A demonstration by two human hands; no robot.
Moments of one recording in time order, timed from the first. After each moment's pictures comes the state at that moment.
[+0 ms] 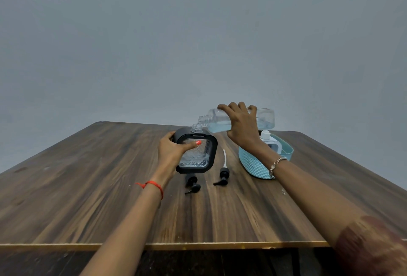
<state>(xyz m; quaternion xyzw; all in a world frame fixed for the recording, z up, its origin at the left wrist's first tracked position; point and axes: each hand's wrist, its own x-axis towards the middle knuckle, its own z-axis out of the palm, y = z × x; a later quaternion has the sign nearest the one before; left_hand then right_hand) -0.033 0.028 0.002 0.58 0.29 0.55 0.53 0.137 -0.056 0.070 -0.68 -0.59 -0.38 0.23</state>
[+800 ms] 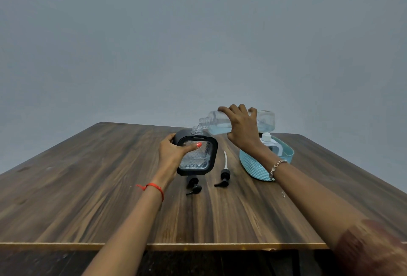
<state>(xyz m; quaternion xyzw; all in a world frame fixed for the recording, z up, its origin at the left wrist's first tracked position) -0.036 0.027 -0.001 0.58 0.28 0.55 0.53 0.134 -0.056 0.070 -0.67 -0.59 -0.38 0.24</state>
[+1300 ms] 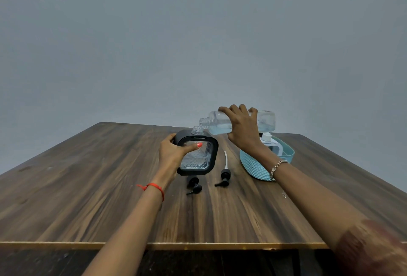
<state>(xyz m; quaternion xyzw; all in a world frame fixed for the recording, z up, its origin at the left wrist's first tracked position) -0.037 0.025 0.000 0.58 0.28 0.55 0.53 0.134 -0.056 0.068 -0.67 -0.59 -0.38 0.23</state>
